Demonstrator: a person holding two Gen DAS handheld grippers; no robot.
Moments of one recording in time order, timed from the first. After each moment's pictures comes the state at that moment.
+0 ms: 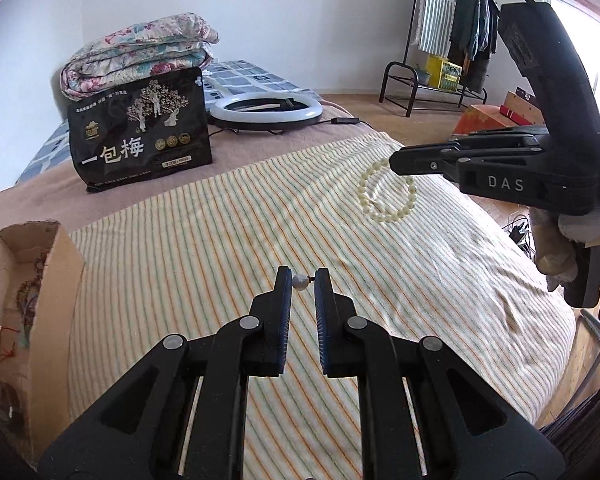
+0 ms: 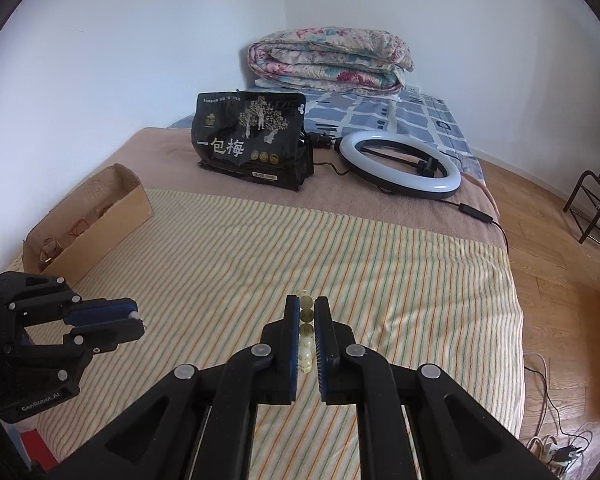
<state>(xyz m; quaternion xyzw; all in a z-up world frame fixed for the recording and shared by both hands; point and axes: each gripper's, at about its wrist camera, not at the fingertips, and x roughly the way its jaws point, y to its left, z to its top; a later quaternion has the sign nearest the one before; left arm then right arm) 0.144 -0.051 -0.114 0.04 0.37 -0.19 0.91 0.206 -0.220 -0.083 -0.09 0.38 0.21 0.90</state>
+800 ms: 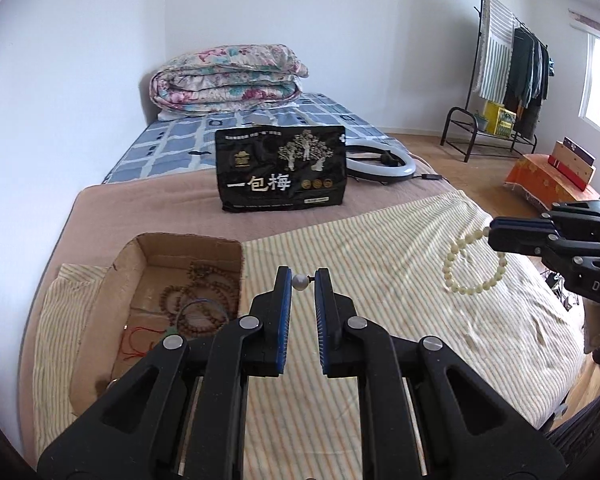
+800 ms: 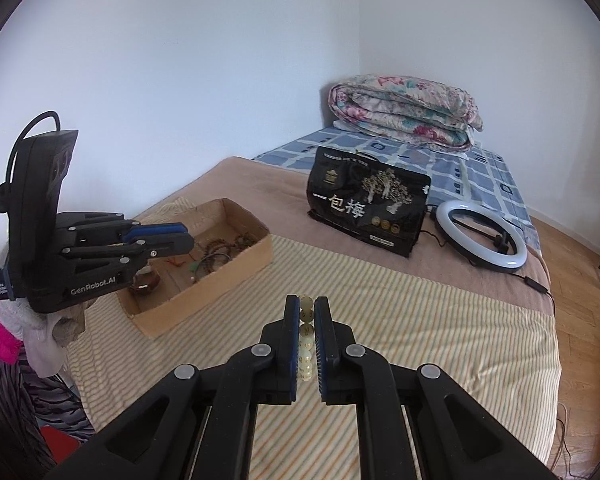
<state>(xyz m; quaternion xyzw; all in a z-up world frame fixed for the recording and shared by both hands) 0.122 0.109 -0.040 0.00 0.33 -0.08 0.94 0.137 -0.093 -0.021 -0.10 0.32 0.31 0.89</state>
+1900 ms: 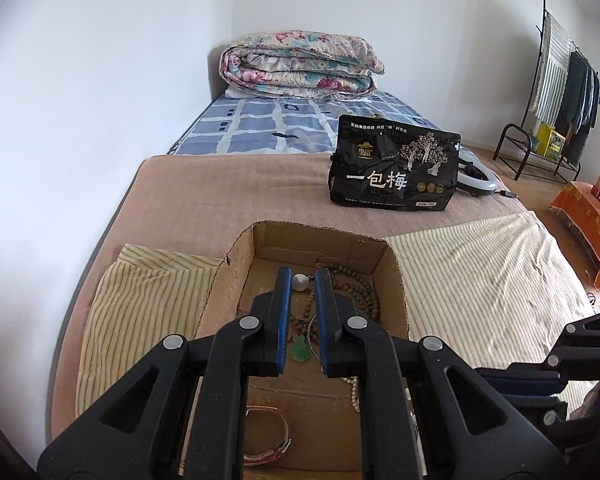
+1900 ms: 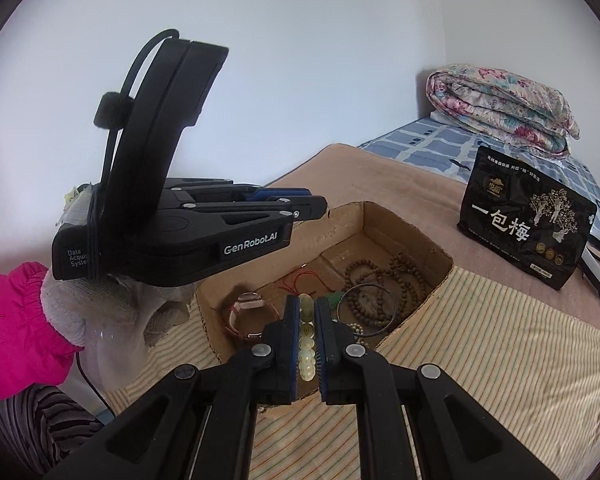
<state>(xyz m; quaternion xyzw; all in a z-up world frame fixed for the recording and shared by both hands) 0.158 0.237 -0.069 -0.03 0.35 0.00 0.94 0.132 0.095 -0.065 -0.10 0.34 0.41 0.84</state>
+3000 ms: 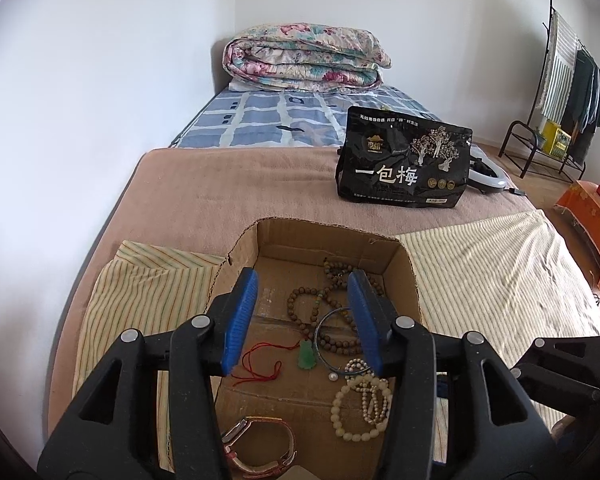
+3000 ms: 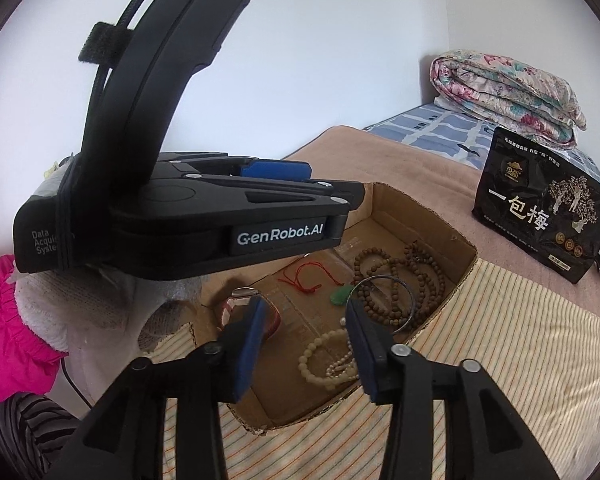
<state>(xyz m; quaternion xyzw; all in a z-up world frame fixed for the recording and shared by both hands) 0.172 0.239 -0.081 -0.03 0.35 0.01 0.93 0.141 0.118 -0.090 -0.11 0.36 0.40 0.84</state>
